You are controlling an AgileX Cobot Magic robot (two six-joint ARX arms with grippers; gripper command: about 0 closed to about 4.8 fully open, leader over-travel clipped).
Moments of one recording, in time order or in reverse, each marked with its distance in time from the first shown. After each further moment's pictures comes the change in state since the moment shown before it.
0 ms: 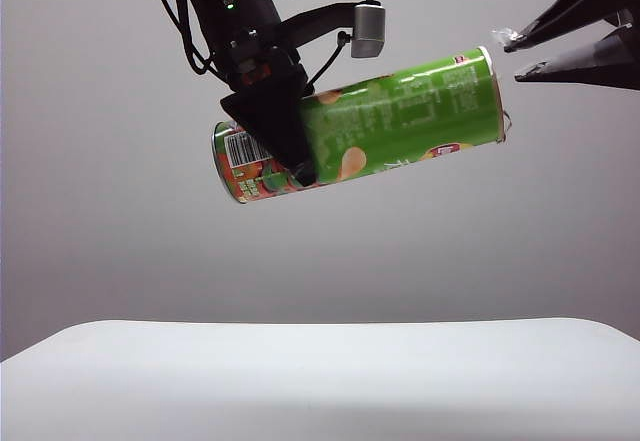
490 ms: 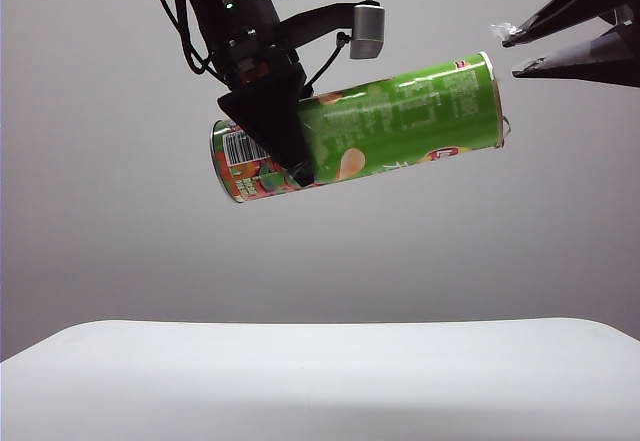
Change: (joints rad) left arm 0.001 0.000 0.000 -0.009 0.000 -0.009; right arm 0.000 0.000 0.000 0.000 -0.031 0.001
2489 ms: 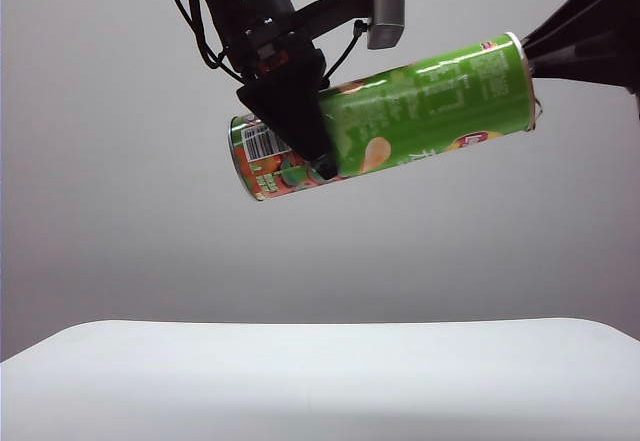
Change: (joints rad) left arm -0.030 0.000 0.004 -0.006 0.014 -0.024; right arm 0.008 0.051 -0.001 0.040 -0.019 0.045
